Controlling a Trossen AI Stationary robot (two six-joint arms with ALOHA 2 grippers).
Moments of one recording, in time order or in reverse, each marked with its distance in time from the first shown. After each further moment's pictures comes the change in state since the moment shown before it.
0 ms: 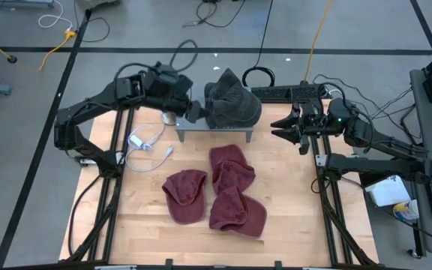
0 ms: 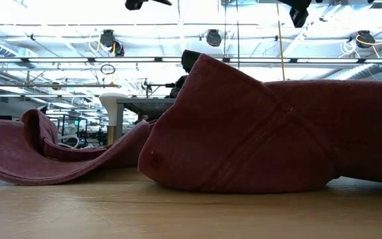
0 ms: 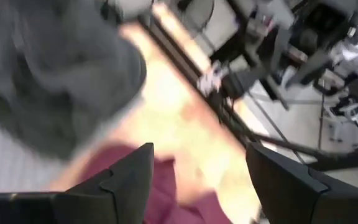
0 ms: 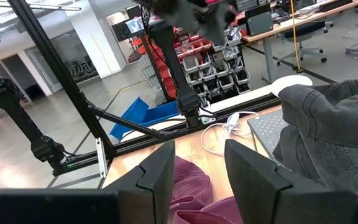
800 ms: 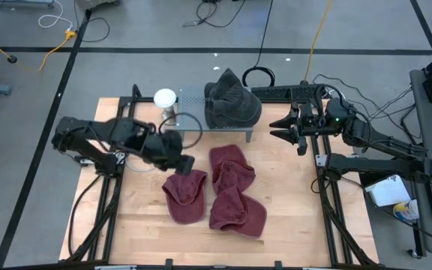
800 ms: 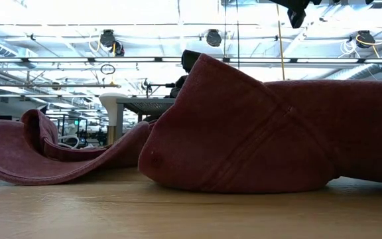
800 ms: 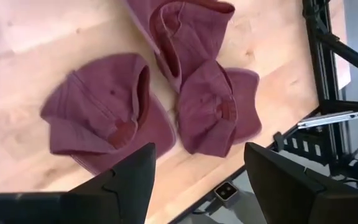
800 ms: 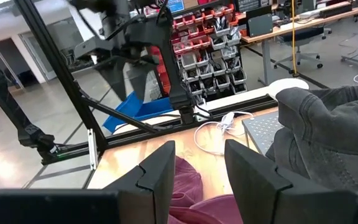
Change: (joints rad) left arm -0.491 0.022 -0.026 -0.428 -0.185 -0.685; right arm 0.000 0.016 0.000 -0.001 0.000 -0.075
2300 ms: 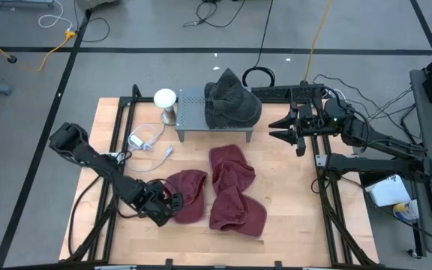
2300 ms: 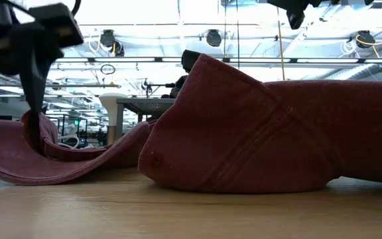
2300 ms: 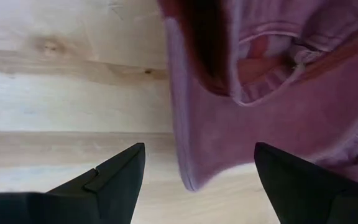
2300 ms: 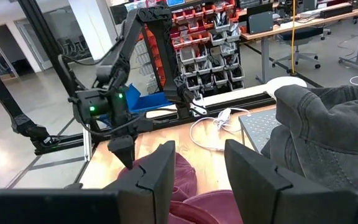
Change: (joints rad) left arm -0.419 0.000 -0.888 0.701 -0.129 -0.964; right arm 0.000 0.010 0.000 -0.016 -0.001 -0.051
